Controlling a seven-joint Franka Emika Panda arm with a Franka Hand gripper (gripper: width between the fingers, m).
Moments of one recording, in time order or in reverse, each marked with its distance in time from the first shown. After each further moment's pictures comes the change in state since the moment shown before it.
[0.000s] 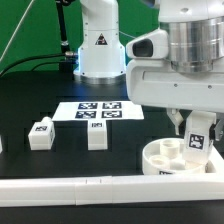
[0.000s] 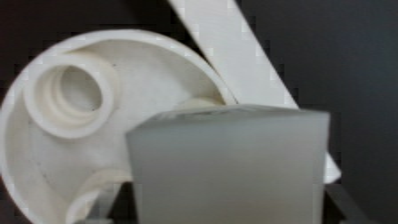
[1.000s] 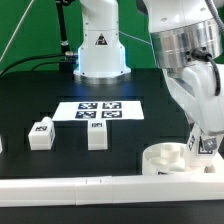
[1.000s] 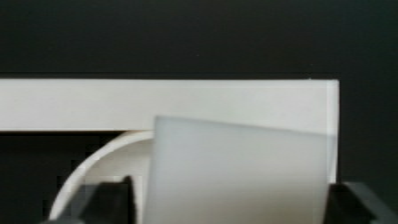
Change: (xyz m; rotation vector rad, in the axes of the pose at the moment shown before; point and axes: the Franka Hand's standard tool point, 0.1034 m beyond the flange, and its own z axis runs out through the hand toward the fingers) arm -0.007 -0.002 0.011 0.124 -0.047 0.780
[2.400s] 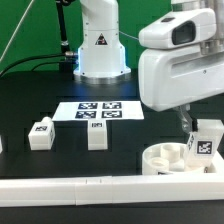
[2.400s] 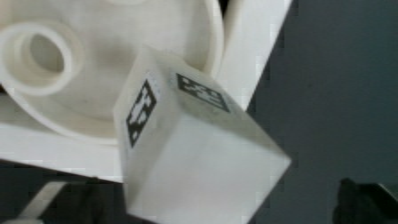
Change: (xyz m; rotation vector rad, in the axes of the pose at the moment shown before) arm -0.018 -0.006 -0.024 -0.100 0.036 -1.922
